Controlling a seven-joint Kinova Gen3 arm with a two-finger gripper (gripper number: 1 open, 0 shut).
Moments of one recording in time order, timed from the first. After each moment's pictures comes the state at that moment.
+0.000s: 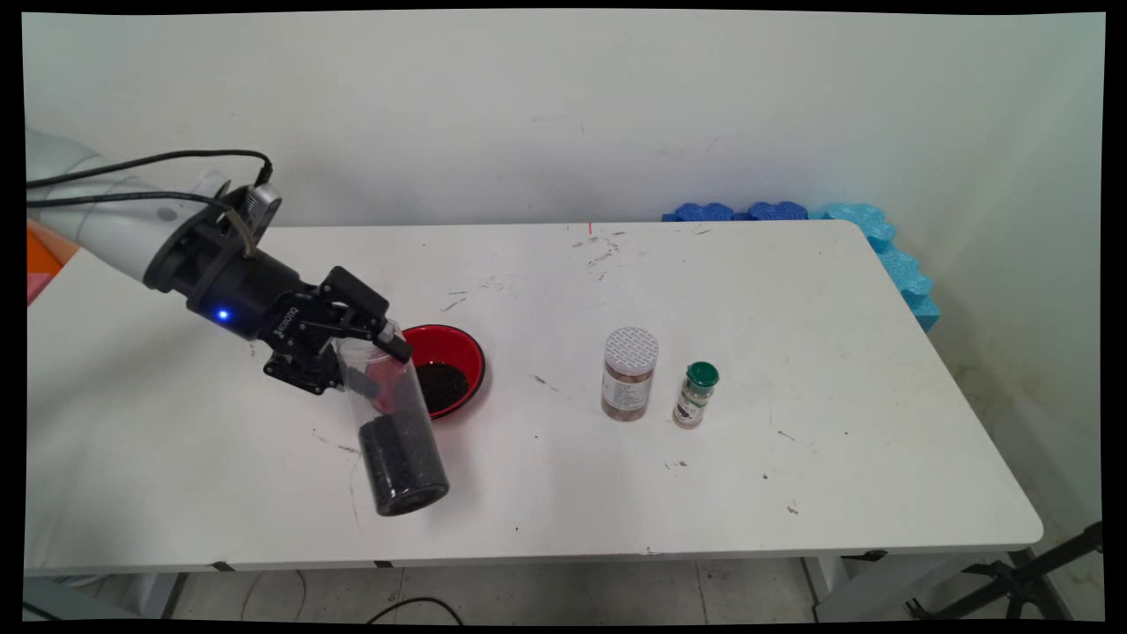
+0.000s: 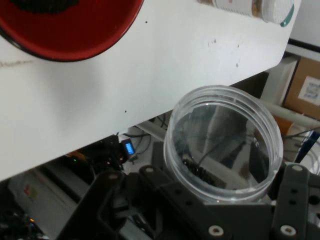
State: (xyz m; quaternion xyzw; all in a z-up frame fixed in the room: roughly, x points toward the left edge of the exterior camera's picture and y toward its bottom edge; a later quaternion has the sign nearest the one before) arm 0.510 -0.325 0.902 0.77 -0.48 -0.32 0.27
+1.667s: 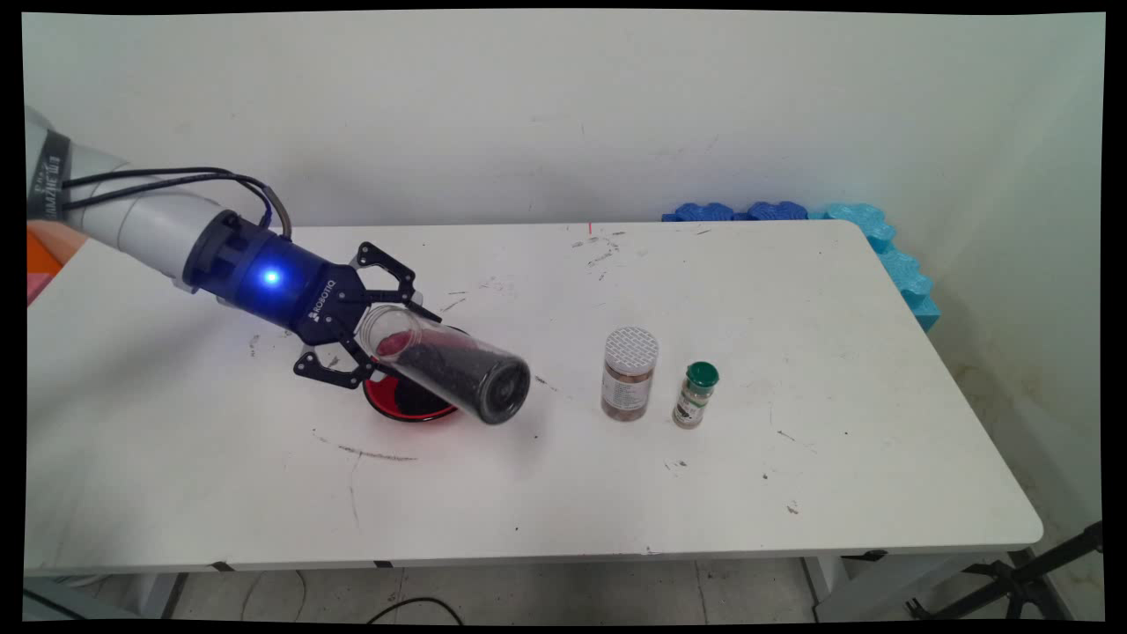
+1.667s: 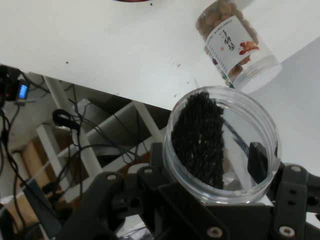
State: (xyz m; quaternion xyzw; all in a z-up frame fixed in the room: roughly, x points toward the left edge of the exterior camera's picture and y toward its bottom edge) arm 0.508 -0.341 0.884 0.87 -0.15 -0.44 0.17
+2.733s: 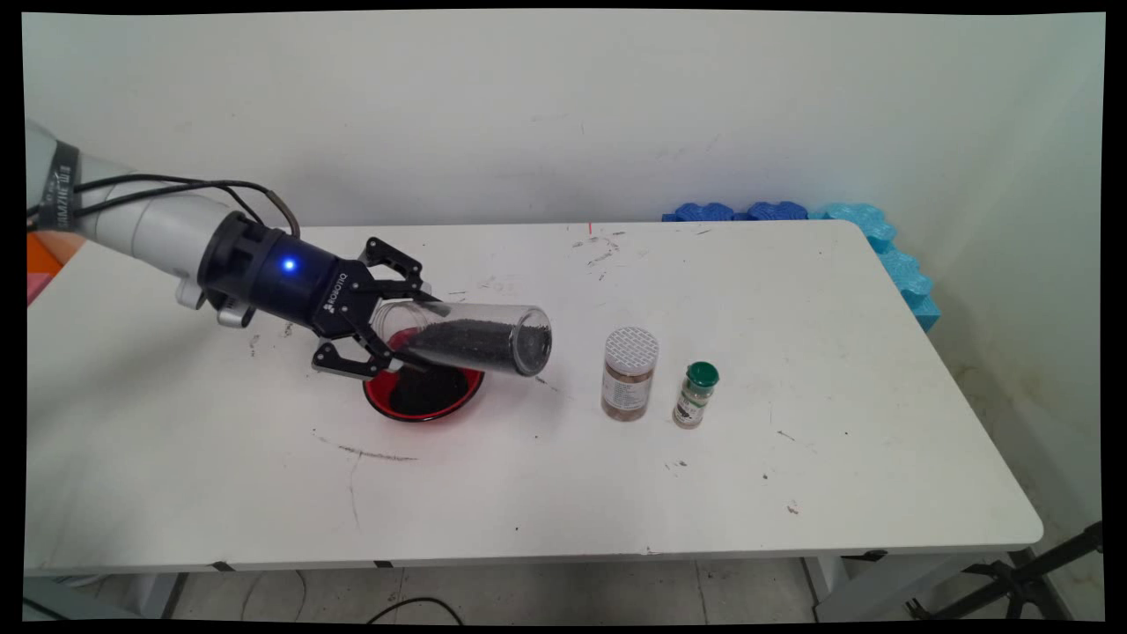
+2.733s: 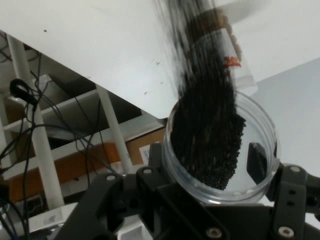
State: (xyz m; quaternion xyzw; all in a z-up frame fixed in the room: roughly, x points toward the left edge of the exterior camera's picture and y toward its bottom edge) arm 0.505 -0.344 0.876 0.87 -0.03 -0.46 0.14
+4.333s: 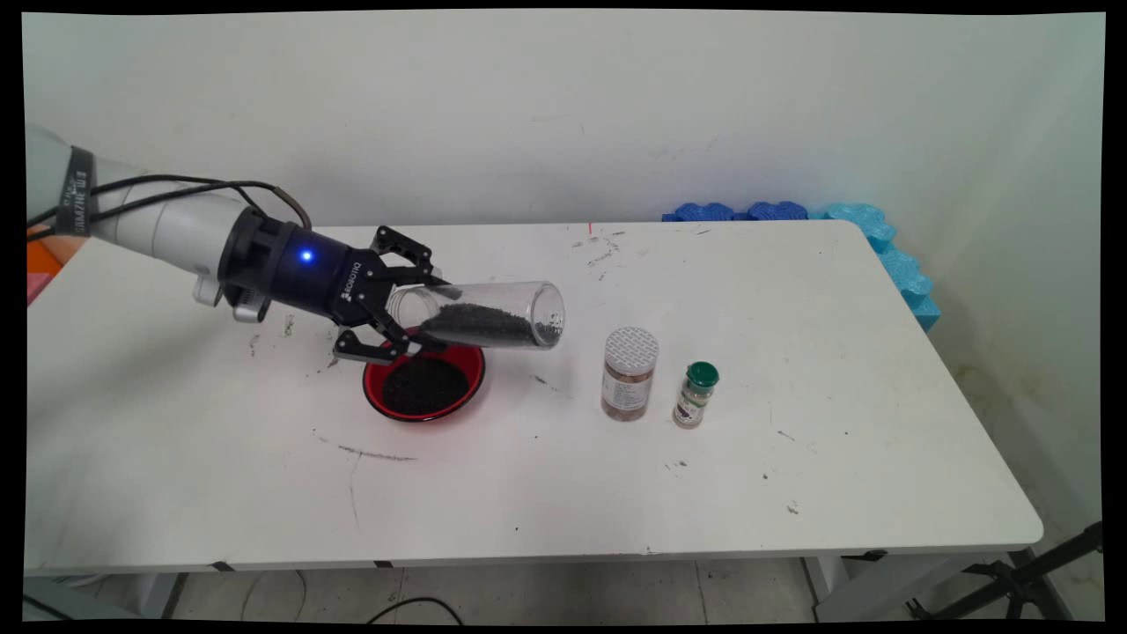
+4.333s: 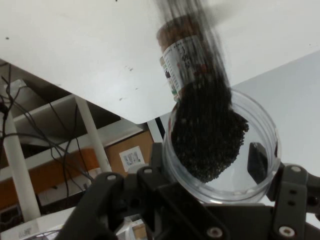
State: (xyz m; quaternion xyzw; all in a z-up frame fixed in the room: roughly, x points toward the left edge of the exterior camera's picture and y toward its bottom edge) arm 0.501 -0.352 0.871 0.87 -0.02 -0.46 0.17
